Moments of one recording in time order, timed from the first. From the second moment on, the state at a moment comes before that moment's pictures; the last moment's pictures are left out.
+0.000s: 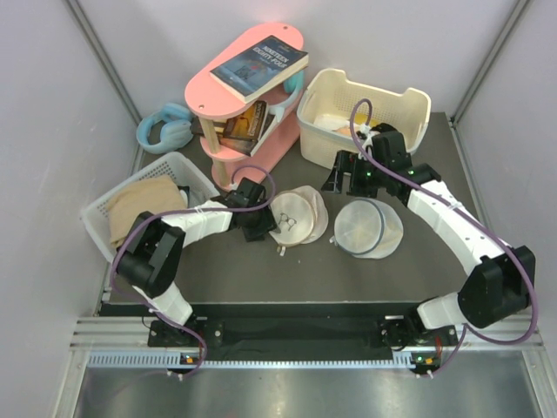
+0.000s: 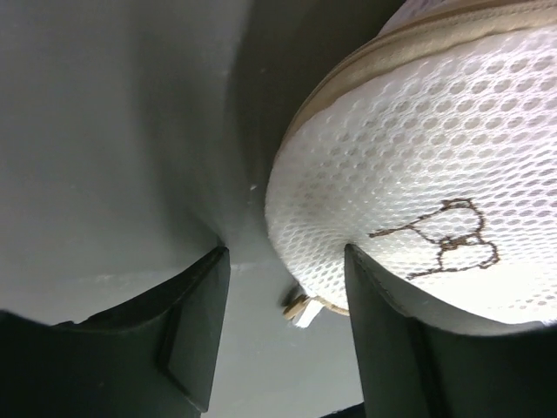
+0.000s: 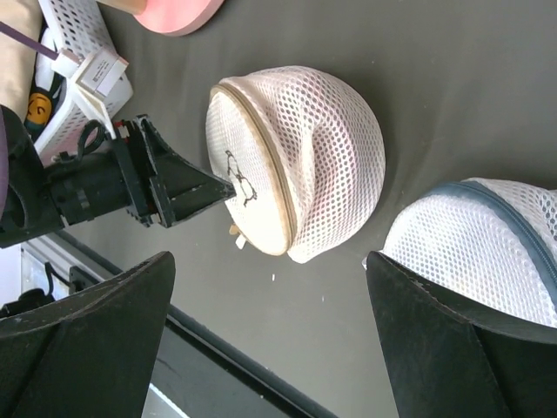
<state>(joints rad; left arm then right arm) -0.53 1.67 0.93 -0.32 0.09 -0.87 0.39 1.40 1.22 -0.56 -0.32 0.46</state>
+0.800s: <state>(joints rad) -0.53 1.62 1.10 -0.30 0.13 -1.09 0.47 1.35 1.23 -0.56 -0.35 0.48</state>
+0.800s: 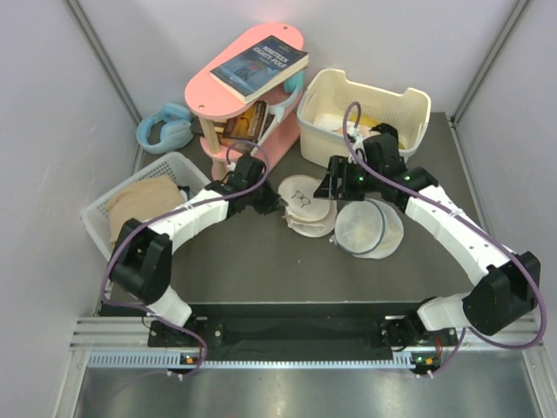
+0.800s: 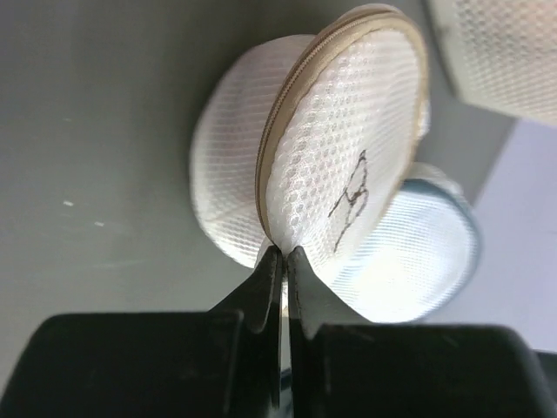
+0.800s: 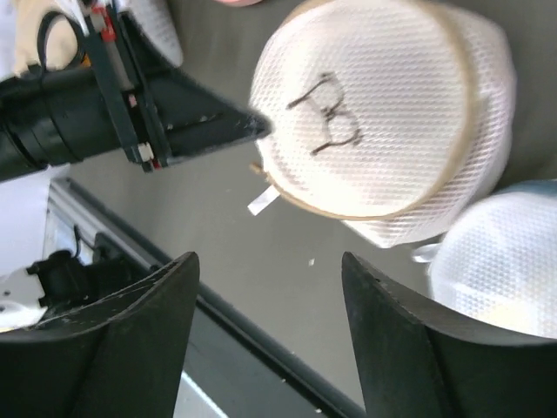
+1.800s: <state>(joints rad) -0.69 1.40 1.16 -0.41 -0.18 -1.44 0.71 1.54 1.44 -0.60 -0.28 0.59</state>
